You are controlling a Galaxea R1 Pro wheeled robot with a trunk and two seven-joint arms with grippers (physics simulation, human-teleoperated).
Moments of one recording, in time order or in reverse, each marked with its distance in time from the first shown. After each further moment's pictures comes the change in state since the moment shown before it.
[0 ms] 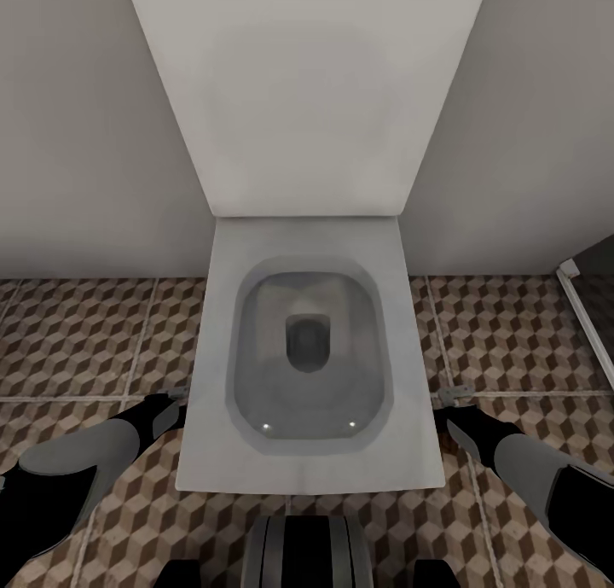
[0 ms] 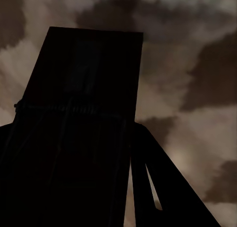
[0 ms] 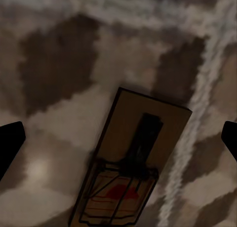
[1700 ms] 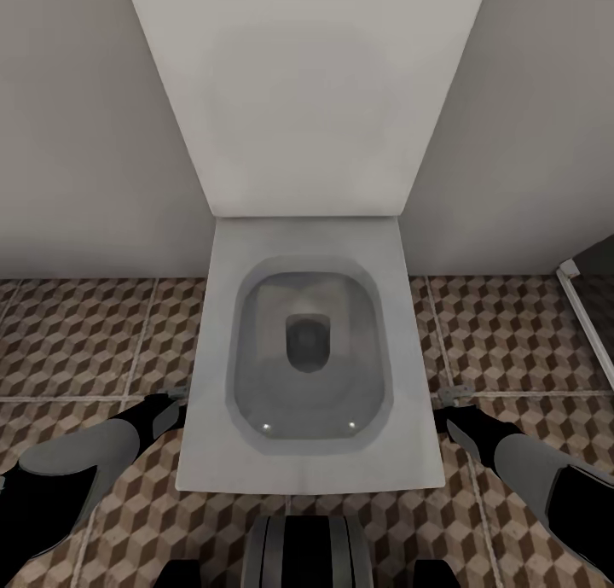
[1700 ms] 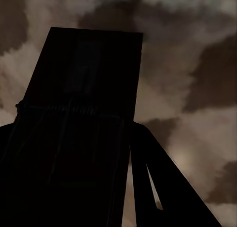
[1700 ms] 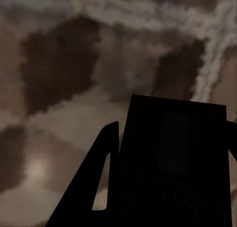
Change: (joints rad) left arm 0.000 0.000 -0.007 0.001 -0.006 0.000 0.000; right arm 0.000 0.000 0.001 -0.001 0.009 0.000 0.000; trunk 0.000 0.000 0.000
